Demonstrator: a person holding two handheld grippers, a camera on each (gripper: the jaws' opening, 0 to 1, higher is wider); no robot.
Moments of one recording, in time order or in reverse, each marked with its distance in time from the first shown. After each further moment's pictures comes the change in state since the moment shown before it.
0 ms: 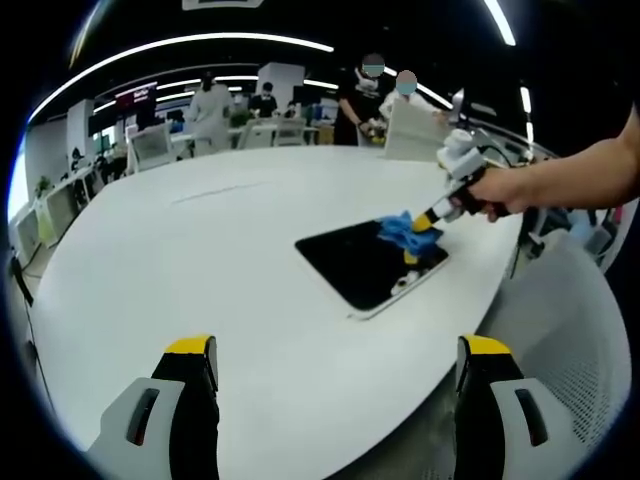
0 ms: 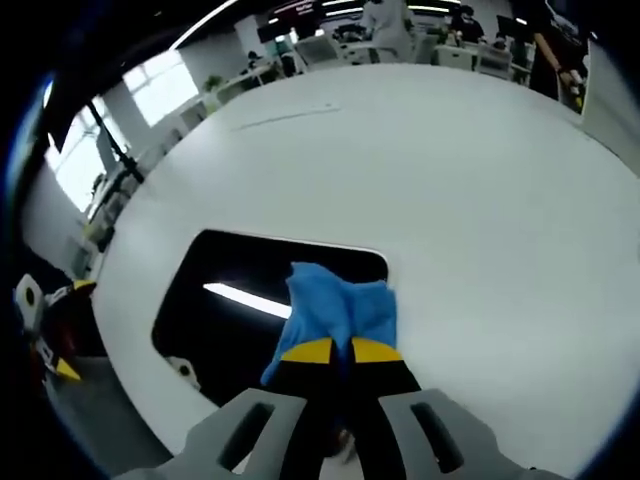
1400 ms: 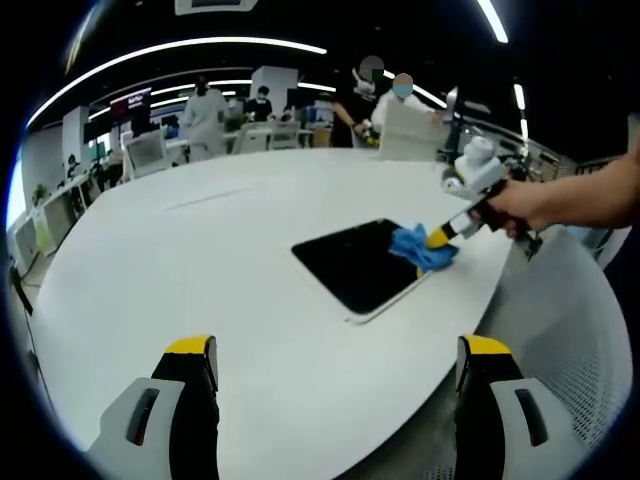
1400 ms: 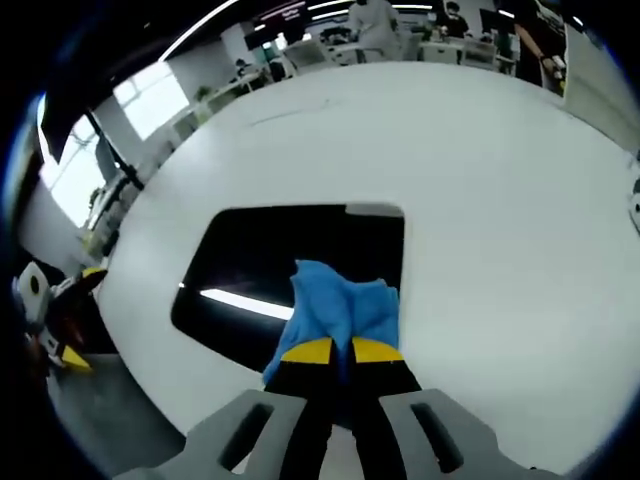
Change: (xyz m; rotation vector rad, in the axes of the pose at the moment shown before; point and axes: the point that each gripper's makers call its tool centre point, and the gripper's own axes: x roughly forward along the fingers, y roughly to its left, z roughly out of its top) left arm 0.000 -0.001 0.004 0.029 -0.007 -0.011; right arm -0.023 0.027 -0.041 0.091 -0.005 0.002
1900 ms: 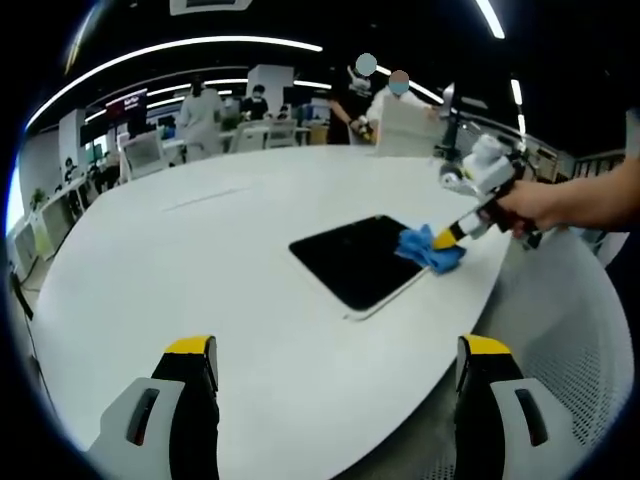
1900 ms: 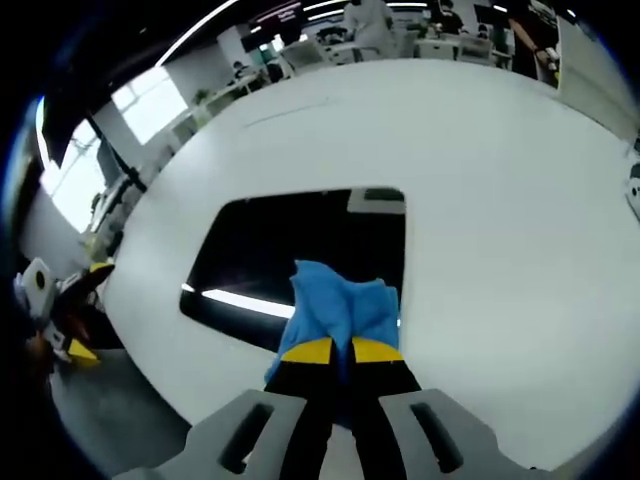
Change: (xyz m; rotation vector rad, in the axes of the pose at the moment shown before) left arm 0.000 -0.001 -0.003 0.012 0.012 -0.003; right arm -0.008 0.005 -0.015 0.024 -0.003 0.011
